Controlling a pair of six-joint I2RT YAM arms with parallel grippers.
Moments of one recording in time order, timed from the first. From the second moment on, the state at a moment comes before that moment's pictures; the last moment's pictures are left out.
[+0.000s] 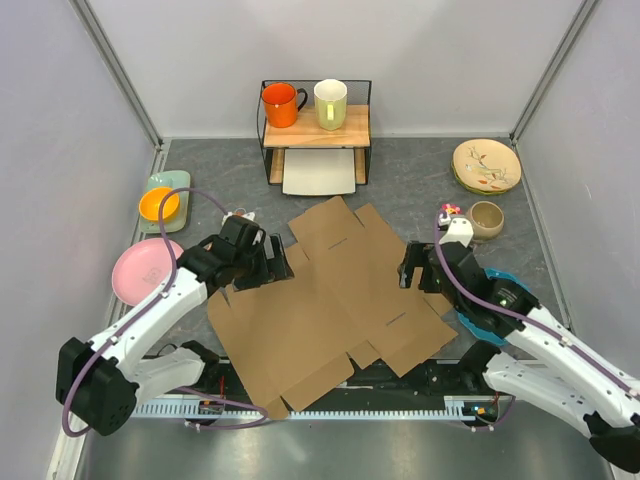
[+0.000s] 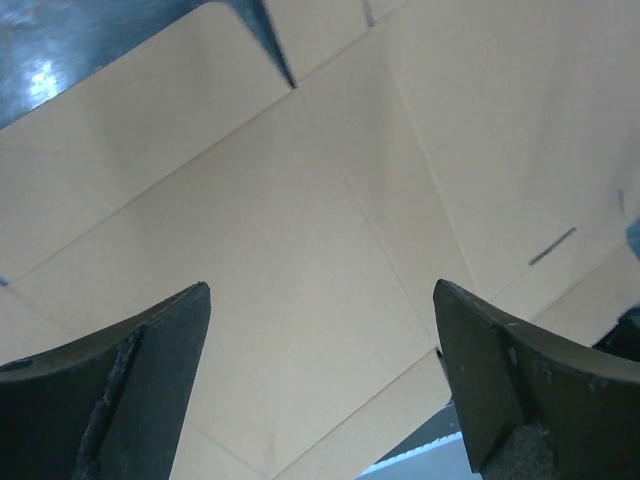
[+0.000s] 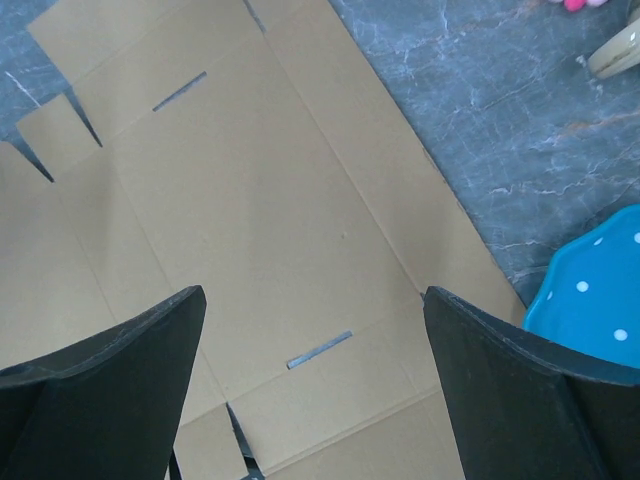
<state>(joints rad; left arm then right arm) -0.52 1.07 0.80 -0.71 0.03 -0.70 0.76 0.74 0.77 -0.72 0.42 0.61</state>
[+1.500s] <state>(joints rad) -0.41 1.72 1.10 -0.46 0.12 -0.31 0.64 0.85 0.69 -0.58 0.10 0.75</state>
